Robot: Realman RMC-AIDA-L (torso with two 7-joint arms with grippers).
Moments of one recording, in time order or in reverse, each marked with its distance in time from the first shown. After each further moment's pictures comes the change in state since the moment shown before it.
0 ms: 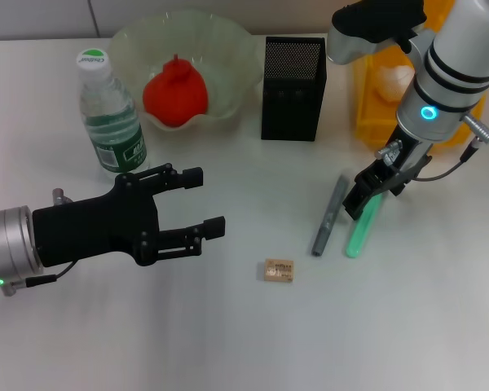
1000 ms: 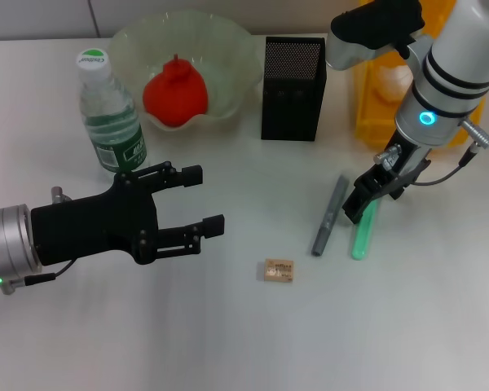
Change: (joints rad) left arm -0.001 0.003 0.000 0.000 -0.005 0.006 0.002; right arm -0.006 0.002 -0.020 0.009 0.012 0.014 0.000
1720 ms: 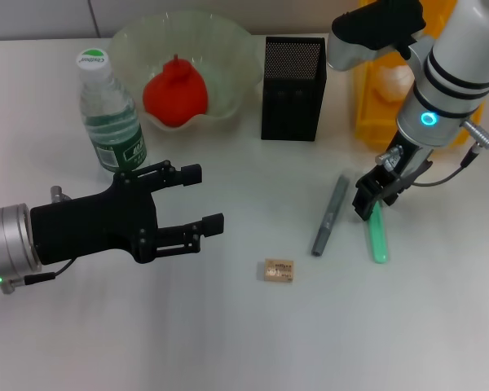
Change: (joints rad) left arm 0.000 0.000 -0.002 0.000 -0.001 -0.003 0.000; right arm 0.000 -0.002 -0.001 0.000 -0.001 -0.008 0.000
